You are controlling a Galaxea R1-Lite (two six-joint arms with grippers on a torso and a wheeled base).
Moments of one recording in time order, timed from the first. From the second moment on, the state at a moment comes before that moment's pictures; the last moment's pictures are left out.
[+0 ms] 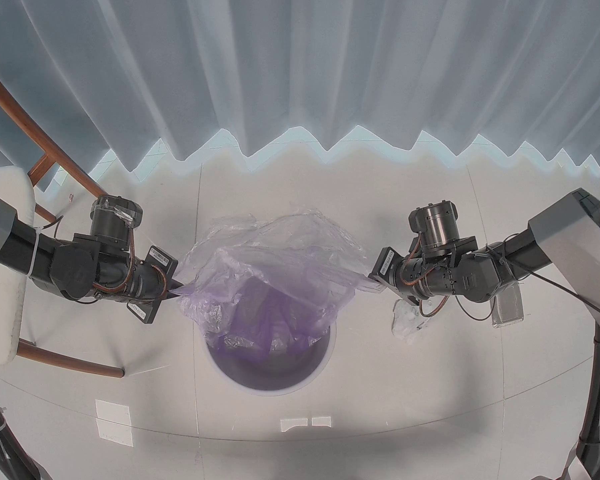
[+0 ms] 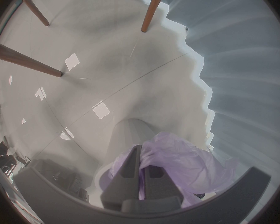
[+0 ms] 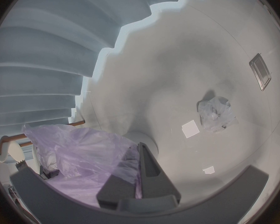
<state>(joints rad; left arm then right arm) -0.18 1.93 -1.04 -0.14 -0.17 -1.20 0.44 2.23 -1.33 -0.24 0.13 0.81</state>
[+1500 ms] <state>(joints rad) -0.25 1.75 -0.83 -0.29 -0.15 -1.20 0.49 2.05 -1.25 -0.23 0.16 1.05</state>
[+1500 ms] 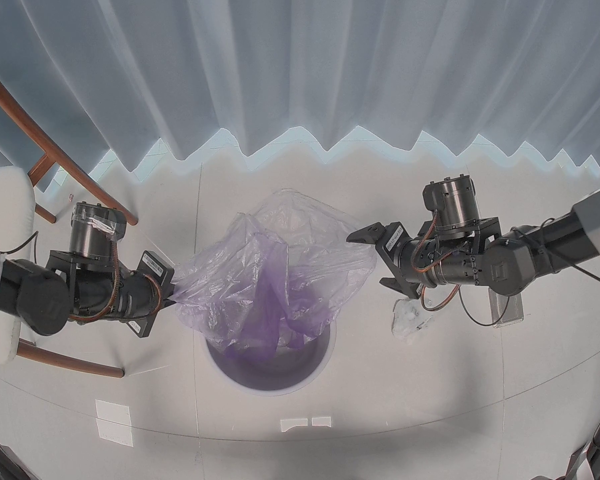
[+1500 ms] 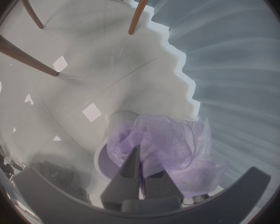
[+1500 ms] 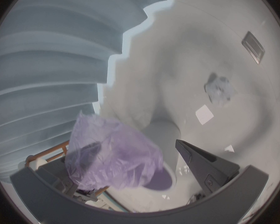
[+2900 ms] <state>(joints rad) -0.22 1.49 -0.59 -0.29 -0.12 -1.19 0.38 1.85 -1.17 -0.26 0.47 1.12</state>
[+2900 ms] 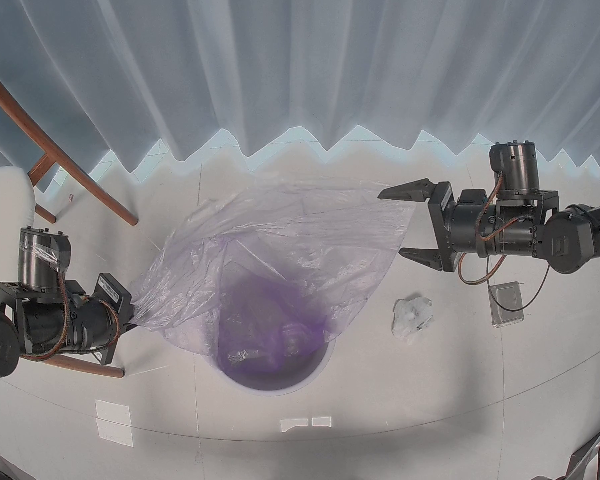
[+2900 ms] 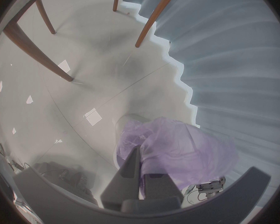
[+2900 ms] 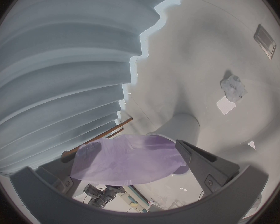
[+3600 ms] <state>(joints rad) -0.17 1.50 -0.59 -0.29 -0.13 -1.17 0.19 1.79 -0.86 -0.60 0.98 0.83</state>
